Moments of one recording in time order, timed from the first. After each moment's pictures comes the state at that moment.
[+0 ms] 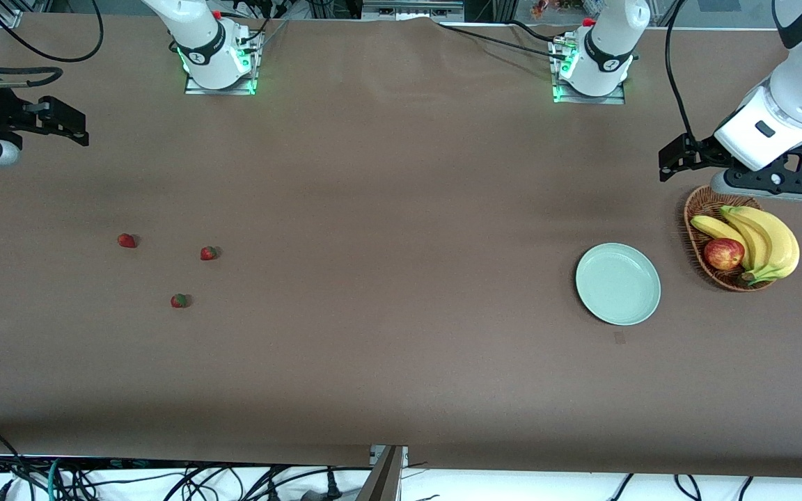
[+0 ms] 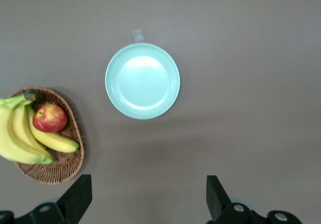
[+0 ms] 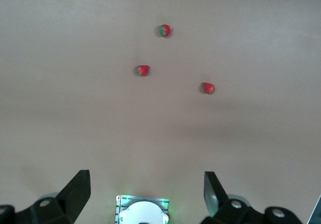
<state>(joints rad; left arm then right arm) 0.00 -0.04 -0.10 -1.75 0.00 1.64 -0.01 -0.03 0.06 0.10 -1.45 -0.05 1.35 -0.04</state>
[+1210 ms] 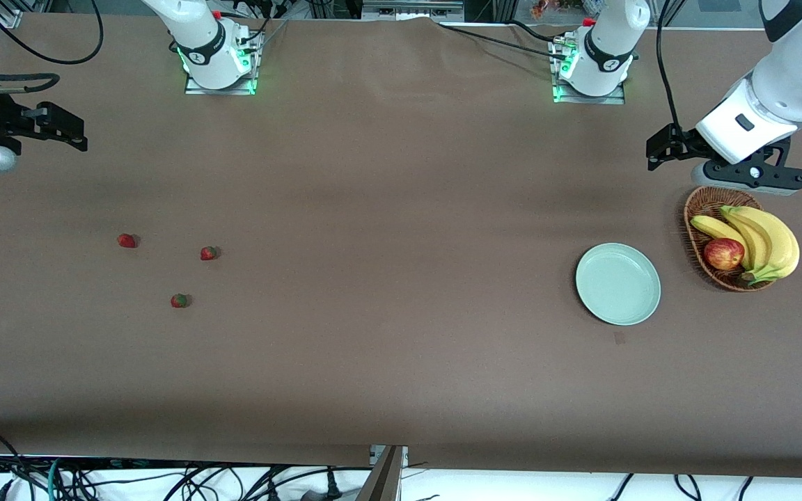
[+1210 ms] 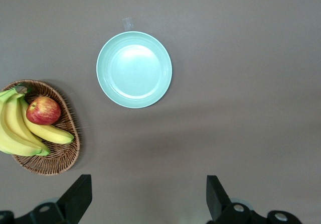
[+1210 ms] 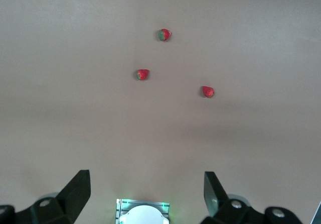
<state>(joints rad) 0.00 -0.04 -0.14 -1.74 0.00 1.60 -0.01 -0.04 0.07 0.10 -1.44 -0.05 1.37 -0.04</state>
